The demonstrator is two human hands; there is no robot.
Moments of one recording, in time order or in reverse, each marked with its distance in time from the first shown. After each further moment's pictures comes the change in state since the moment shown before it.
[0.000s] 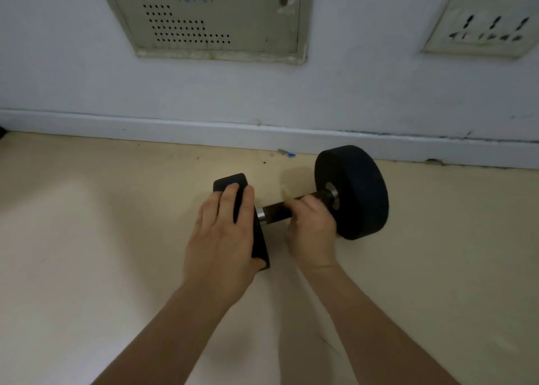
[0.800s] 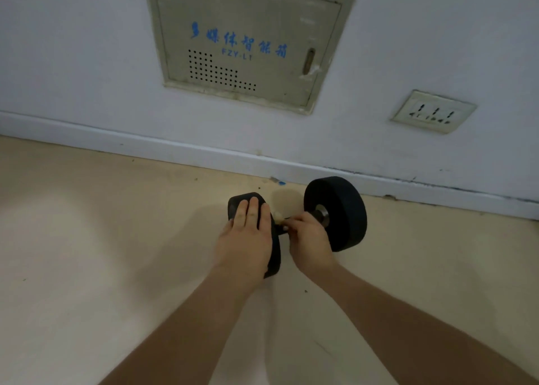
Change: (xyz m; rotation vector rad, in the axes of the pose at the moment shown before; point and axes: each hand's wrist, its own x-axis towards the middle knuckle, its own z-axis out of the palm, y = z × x) left_hand 0.024 -0.032 -0.020 -0.134 -0.200 0.170; right_hand 0.012 -0.040 -0.018 -0.136 -0.278 0.044
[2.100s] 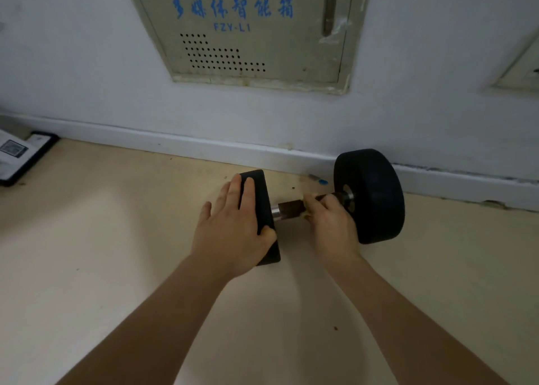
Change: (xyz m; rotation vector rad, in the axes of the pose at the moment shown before) left_hand 0.058 -0.016 -0.003 -0.059 0.087 -0.324; right_hand 0.080 0.041 0.028 -0.042 -0.066 -0.116
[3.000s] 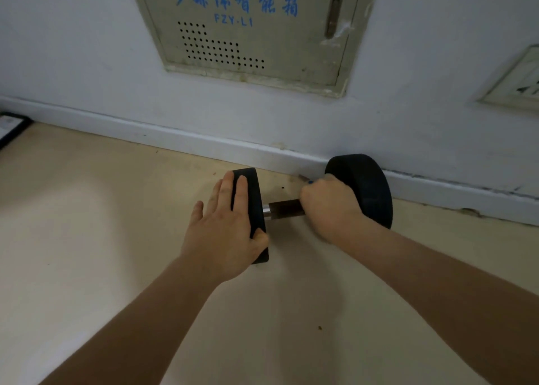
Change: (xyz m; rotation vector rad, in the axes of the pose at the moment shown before) left_hand -0.003 0.000 0.006 -0.014 0.040 0.029; right_hand 0.036 -0.012 -0.061 -0.539 -0.274 -0.233
